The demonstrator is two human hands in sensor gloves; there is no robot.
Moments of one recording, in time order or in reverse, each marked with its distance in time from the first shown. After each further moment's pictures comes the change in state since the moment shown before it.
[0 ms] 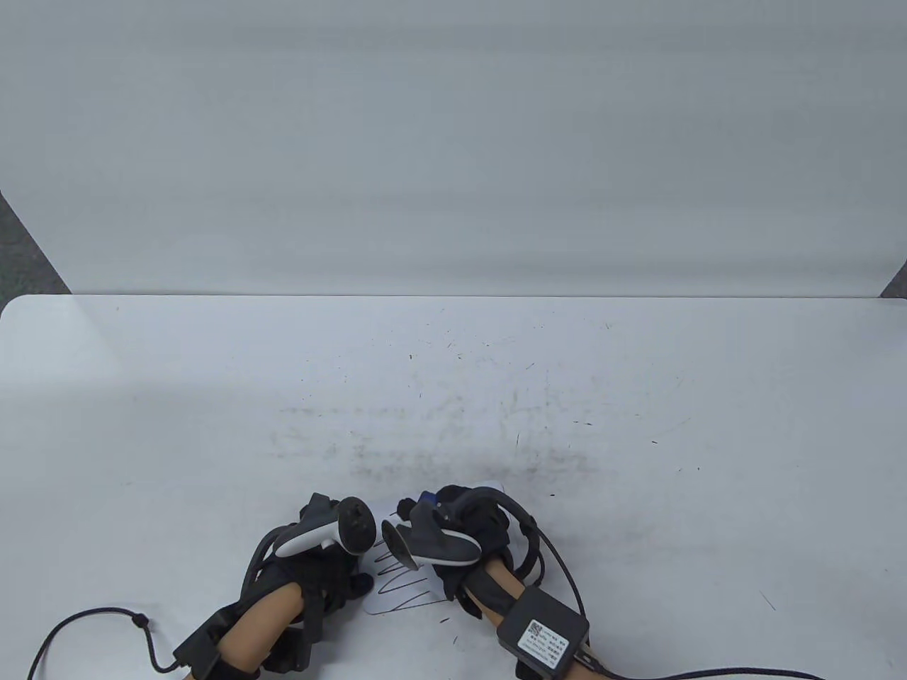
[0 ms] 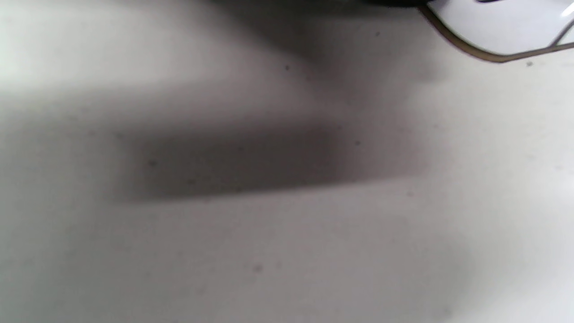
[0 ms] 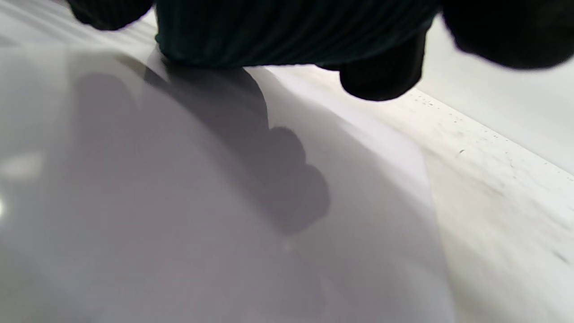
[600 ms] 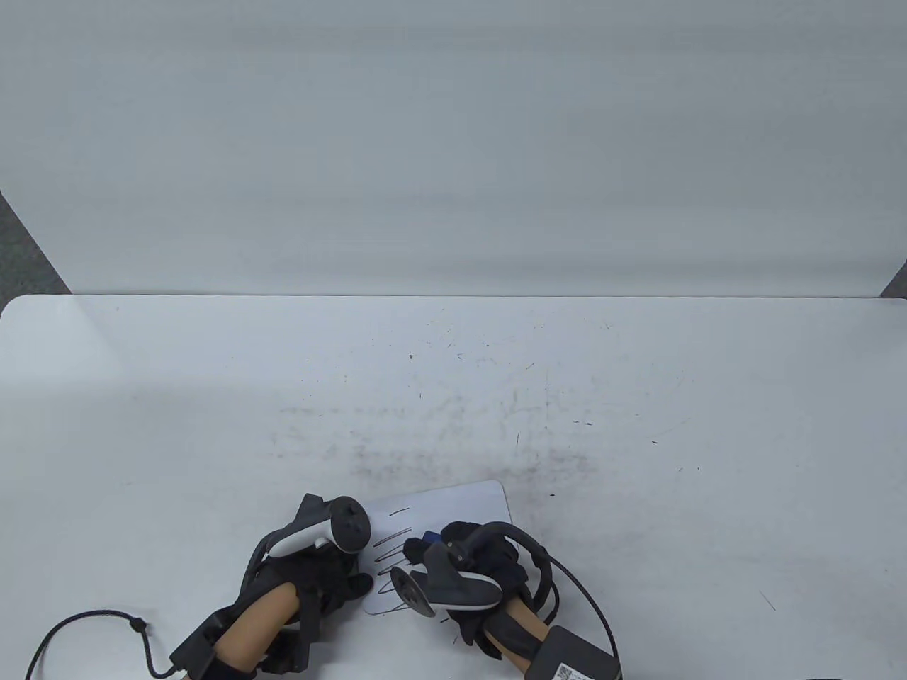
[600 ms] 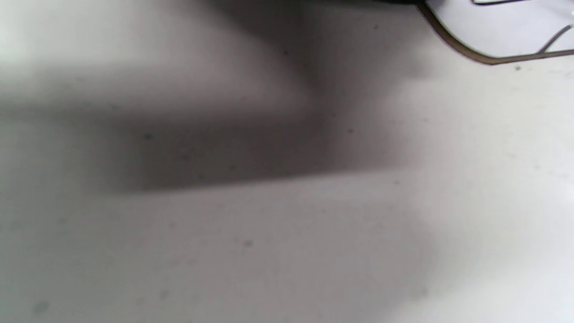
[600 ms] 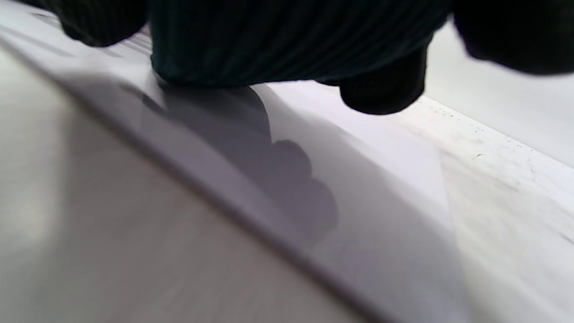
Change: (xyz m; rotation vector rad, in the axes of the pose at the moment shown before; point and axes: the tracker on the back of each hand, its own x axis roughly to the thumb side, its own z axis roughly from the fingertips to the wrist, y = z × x) left_hand -0.006 -0.003 -0.001 -0.031 -0.026 0.064; right_hand 0.001 -0.002 0.010 -0.066 -0.035 -0.026
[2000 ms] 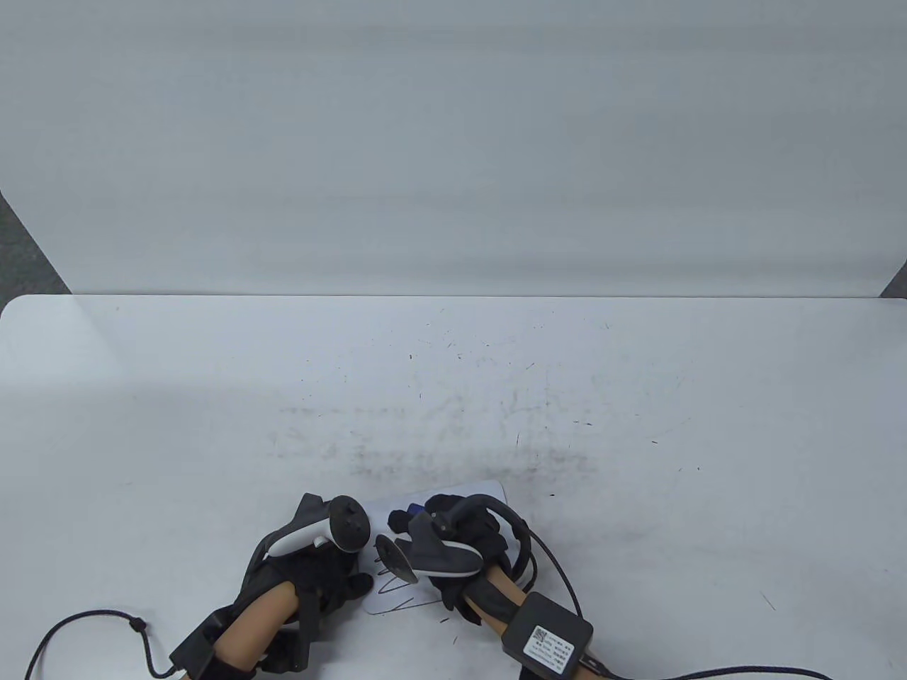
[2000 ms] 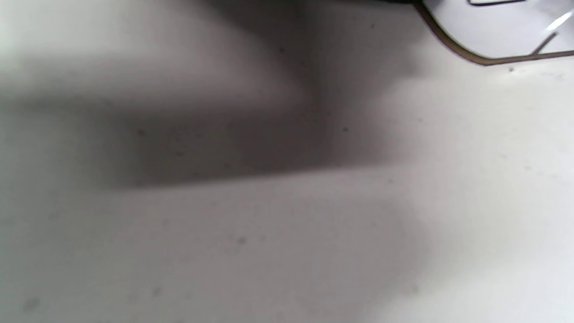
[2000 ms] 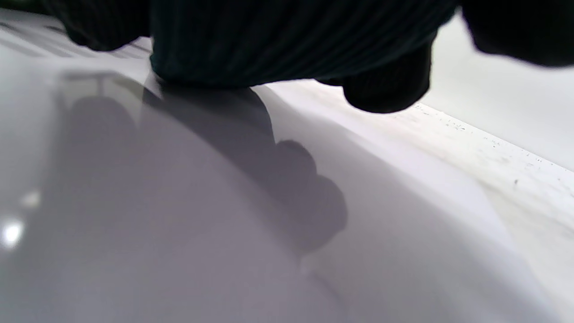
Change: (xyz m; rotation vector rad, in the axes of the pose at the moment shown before) left_hand -0.001 0.000 -0.001 -0.013 -0.016 0.018; right_hand -0.002 -0.004 -0.041 -0.040 0.020 -0.017
